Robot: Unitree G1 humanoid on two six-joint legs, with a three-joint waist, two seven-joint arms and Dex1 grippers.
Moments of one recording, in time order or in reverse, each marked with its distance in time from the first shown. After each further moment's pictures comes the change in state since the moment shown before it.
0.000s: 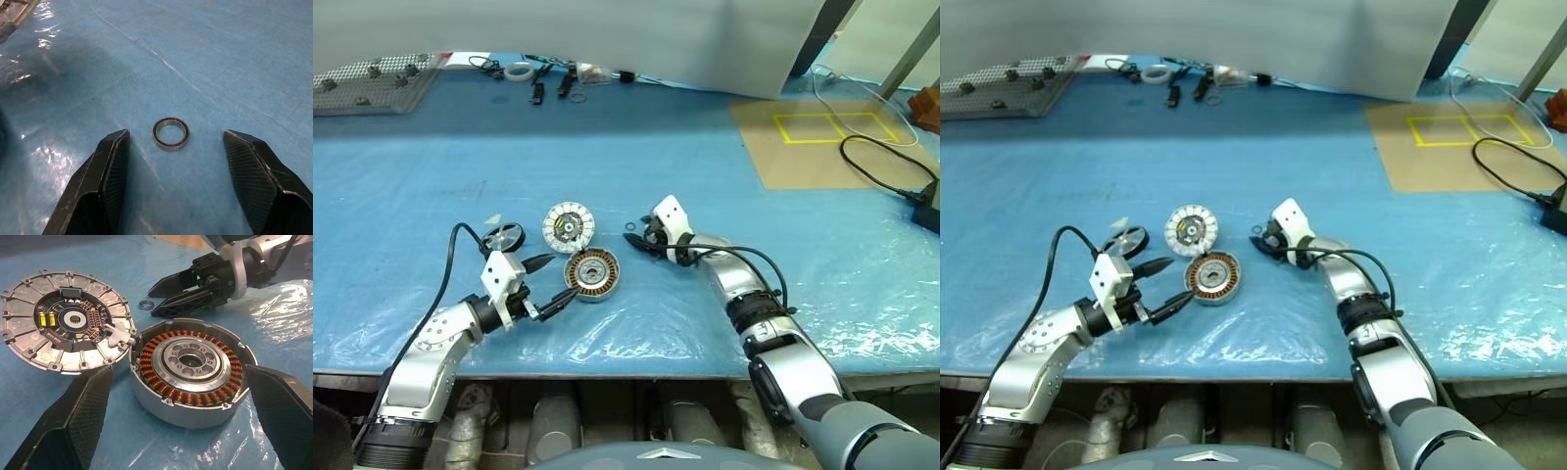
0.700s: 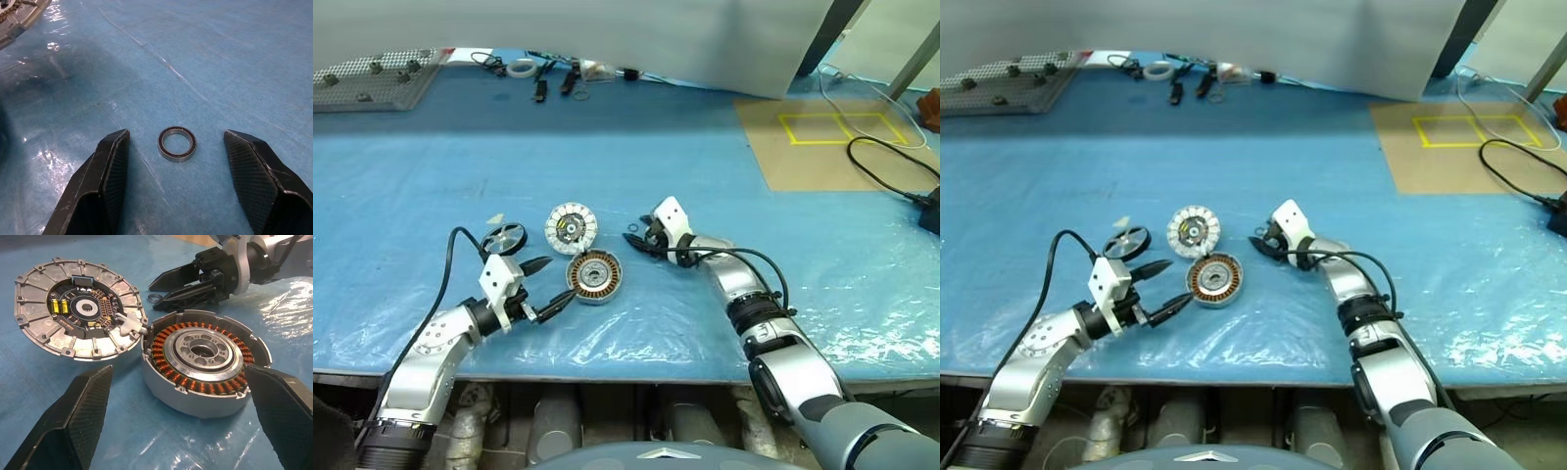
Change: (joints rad) left arm 0.001 0.000 -0.002 0.023 0.001 -0.014 0.006; right arm 0.049 -0.015 0.004 -0.049 -0.008 -0.039 0.051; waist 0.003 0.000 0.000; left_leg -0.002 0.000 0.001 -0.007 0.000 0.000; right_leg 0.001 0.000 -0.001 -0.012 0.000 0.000
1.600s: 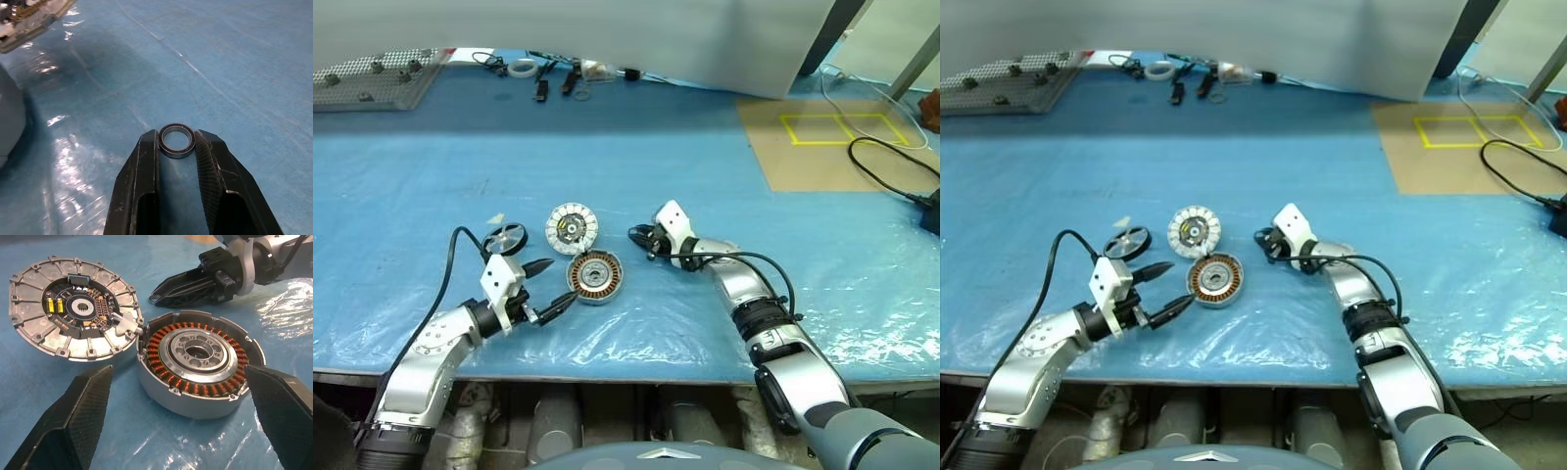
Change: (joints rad) left arm 0.038 0.014 0.004 -0.047 -0.008 0.045 -0.007; right arm 0.074 -0.065 0.013 -0.198 0.039 0.117 0.110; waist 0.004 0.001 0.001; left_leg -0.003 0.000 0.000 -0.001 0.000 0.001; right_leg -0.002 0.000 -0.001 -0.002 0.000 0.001
